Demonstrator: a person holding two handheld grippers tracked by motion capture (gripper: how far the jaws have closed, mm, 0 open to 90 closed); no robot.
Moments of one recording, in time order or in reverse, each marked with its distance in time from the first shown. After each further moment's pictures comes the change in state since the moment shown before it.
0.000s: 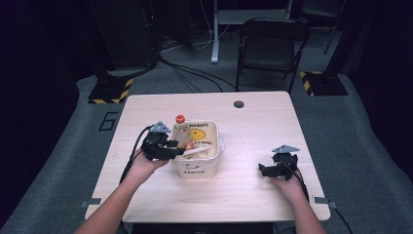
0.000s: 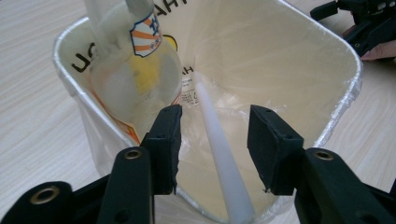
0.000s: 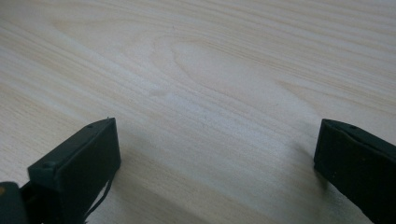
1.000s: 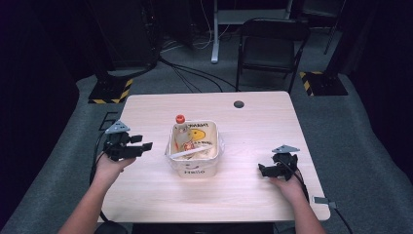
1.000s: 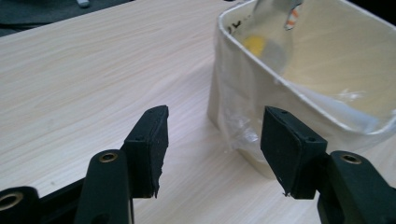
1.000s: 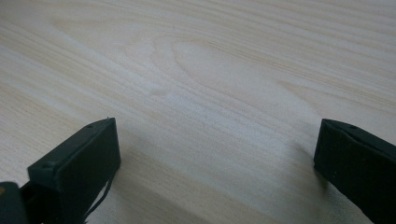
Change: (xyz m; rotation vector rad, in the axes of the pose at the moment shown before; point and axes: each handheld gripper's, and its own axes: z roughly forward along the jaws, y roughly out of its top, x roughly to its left) left arm 0.069 -0.052 -0.059 -0.121 0.148 -0.088; right arm 0.000 0.000 0.000 -0.001 0.004 -0.004
